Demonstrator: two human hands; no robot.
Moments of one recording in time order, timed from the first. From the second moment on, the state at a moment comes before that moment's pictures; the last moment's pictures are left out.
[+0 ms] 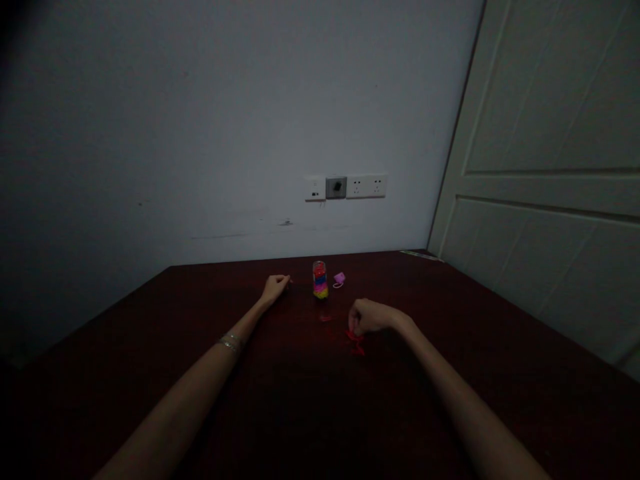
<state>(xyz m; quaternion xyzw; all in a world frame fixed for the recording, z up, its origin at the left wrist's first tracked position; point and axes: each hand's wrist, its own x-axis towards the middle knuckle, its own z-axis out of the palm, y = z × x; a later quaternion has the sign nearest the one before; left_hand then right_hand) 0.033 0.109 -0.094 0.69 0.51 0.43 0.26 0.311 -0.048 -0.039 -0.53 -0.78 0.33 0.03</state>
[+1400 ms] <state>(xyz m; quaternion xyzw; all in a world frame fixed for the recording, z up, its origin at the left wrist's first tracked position) 0.034 0.103 -0.093 0.74 0.51 0.38 0.22 0.302 0.024 0.036 -0.54 -0.71 0.33 0.31</state>
